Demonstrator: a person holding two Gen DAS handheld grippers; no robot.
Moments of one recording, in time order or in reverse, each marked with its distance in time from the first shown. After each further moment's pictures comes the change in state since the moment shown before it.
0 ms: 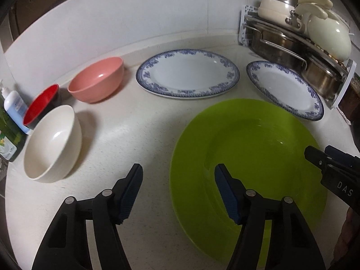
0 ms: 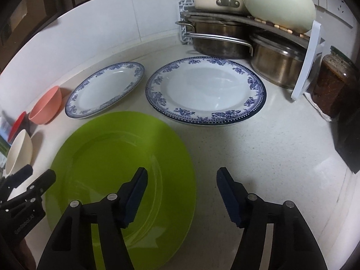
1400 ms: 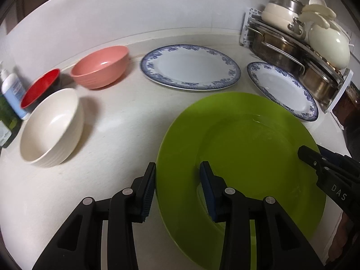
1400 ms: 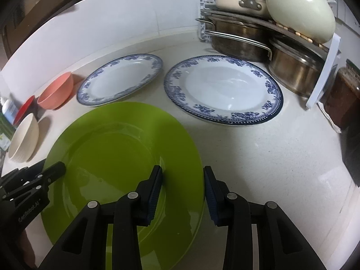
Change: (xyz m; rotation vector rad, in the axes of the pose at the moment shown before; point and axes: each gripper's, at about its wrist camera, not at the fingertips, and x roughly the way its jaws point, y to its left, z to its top) left arm -0.010 0.020 -0.015 -0.061 0.013 -0.054; right arm -0.006 0.020 -0.003 -0.103 -0.006 0.039
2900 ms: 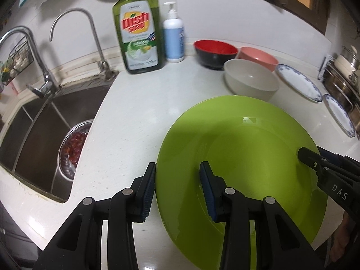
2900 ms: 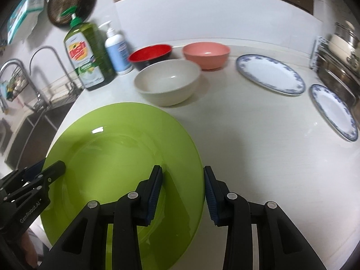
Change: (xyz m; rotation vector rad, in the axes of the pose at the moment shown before) left arm -0.149 0.228 -0.152 -0.321 -0.019 0.300; right arm -0.076 0.251 -0.087 -0.319 0.039 0.296
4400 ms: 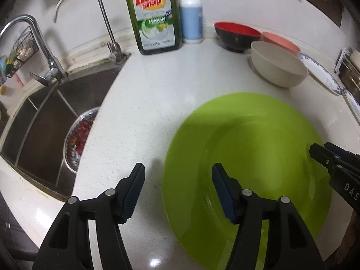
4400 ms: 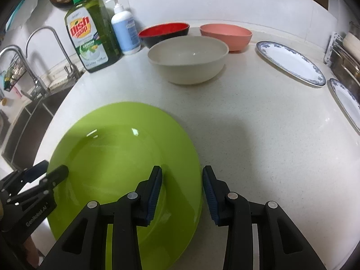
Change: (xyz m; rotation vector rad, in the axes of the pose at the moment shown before) left arm 0.033 0.018 -0.006 -0.007 0.053 0.071; right arm 0.038 0.021 -0.006 -0.003 0.040 0.007
